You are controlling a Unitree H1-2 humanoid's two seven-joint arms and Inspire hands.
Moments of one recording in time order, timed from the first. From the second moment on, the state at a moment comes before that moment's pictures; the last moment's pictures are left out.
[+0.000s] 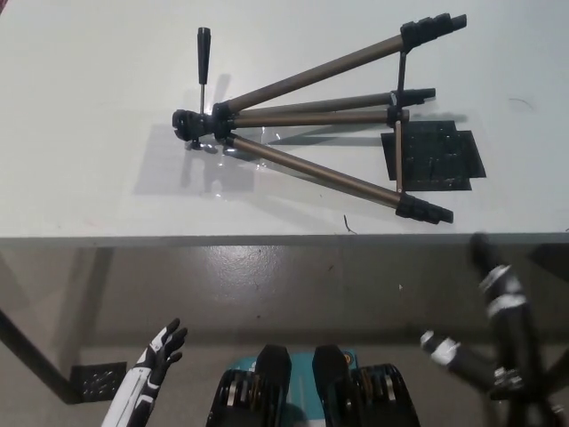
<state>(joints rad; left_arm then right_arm) 0.15 0.18 -0.07 0.00 0.06 -0.28 -0.09 0.00 -0.09 0.05 -0.16 -0.14 -0.39 -0.09</state>
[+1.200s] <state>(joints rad) 0.13 0.18 -0.07 0.01 0.06 -0.27 -0.10 -1.26 -0.30 0.37 0.53 -0.51 0.06 0.18</state>
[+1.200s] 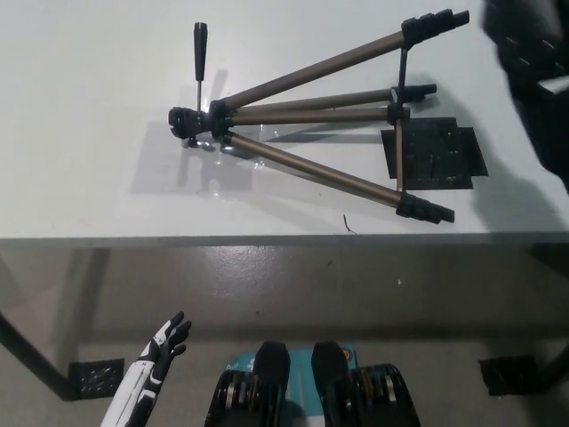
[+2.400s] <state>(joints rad) 0.12 0.21 -0.07 0.00 0.07 -0.28 -0.13 -1.49 -0.05 0.81 1.39 -0.71 0.17 0.44</state>
